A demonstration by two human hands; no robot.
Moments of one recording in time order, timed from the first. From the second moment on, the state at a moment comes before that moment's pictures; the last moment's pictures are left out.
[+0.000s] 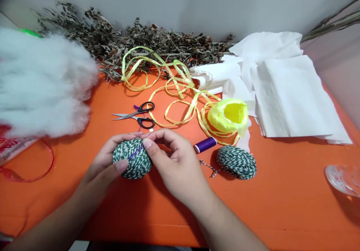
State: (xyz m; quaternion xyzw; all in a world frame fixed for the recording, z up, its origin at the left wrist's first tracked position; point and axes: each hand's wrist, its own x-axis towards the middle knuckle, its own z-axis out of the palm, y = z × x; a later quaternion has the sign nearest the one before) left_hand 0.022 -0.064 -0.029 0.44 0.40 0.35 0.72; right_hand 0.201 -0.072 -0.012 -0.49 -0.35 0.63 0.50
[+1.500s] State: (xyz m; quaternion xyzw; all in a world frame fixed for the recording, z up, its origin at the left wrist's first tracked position) left_hand 0.023 -0.063 -0.026 0.45 0.44 0.27 0.72; right_hand 0.206 -0.074 -0.004 -0.50 -0.33 0.62 0.52
